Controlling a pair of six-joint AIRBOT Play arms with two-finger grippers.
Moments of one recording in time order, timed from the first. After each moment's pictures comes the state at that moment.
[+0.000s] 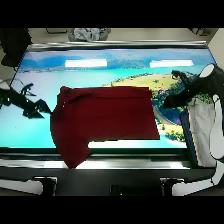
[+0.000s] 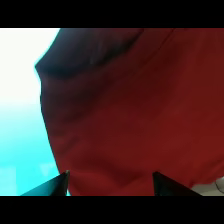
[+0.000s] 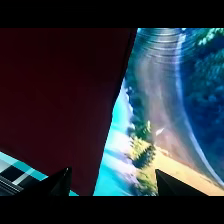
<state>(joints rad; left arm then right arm) 0.34 -1.58 1.36 1.19 -1.56 -1.39 -0.23 -1.67 1.59 -1.24 1.58 1.02</state>
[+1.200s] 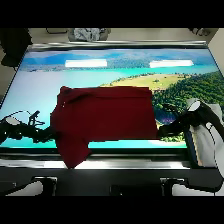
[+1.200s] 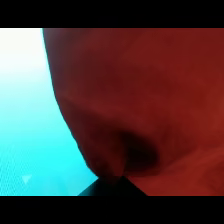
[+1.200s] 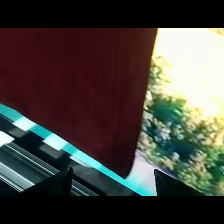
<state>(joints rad) 0.38 -1.31 0.72 1.08 -1.18 -1.23 -0.25 -1.49 0.97 -1.17 1.38 0.94</state>
